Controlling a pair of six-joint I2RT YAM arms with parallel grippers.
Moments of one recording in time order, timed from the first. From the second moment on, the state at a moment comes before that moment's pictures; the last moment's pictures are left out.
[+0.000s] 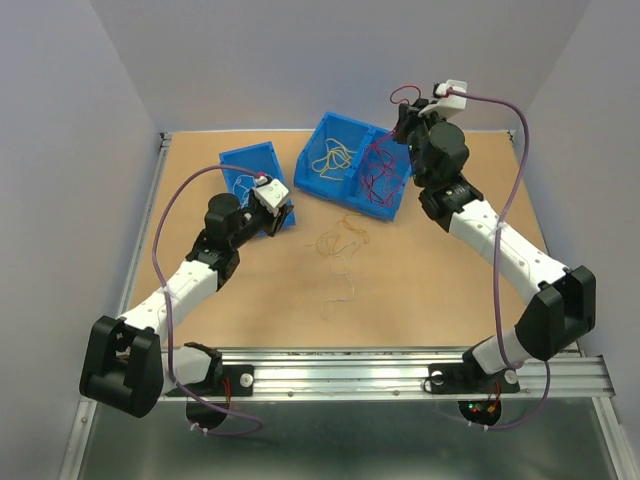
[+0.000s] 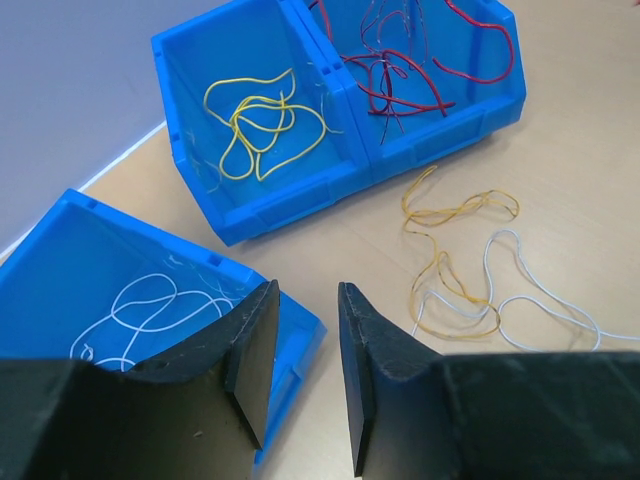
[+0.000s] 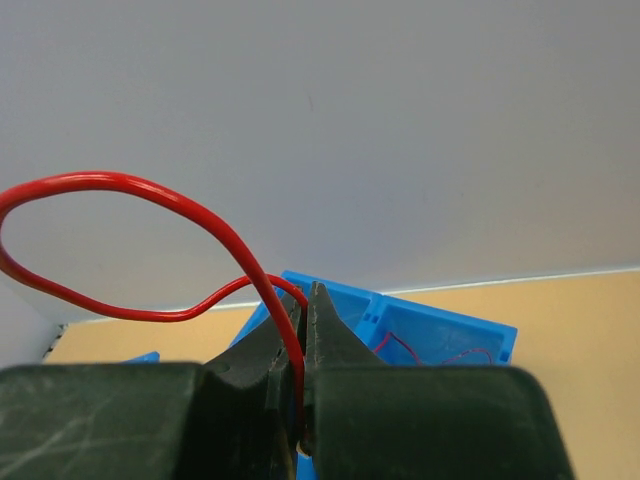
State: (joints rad) left arm -0.36 1.18 0.67 0.36 0.38 0.28; right arm 0.49 1.47 1.32 0.37 0.42 0.18
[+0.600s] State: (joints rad) left arm -0.36 1.18 0.67 0.36 0.37 0.28; right arm 0.40 1.49 1.34 0.34 0.41 0.29
